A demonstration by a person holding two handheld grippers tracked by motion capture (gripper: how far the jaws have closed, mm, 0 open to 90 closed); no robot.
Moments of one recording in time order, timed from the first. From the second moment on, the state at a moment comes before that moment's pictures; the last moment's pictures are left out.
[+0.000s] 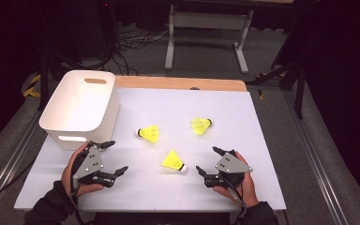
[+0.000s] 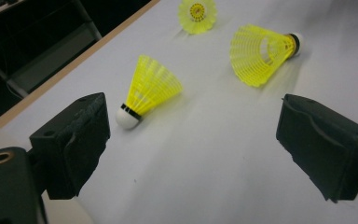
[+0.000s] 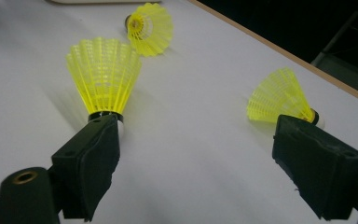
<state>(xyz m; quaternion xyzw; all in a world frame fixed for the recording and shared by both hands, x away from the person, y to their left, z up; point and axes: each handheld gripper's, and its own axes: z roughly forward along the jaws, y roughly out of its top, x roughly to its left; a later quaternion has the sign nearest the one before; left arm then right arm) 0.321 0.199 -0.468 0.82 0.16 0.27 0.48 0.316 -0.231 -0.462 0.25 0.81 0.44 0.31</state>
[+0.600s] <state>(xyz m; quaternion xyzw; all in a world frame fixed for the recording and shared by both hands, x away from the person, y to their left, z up) 0.297 0.257 -0.486 0.79 0.24 0.26 0.50 0.347 -0.158 -0.450 0.20 0.88 0.39 0.18</state>
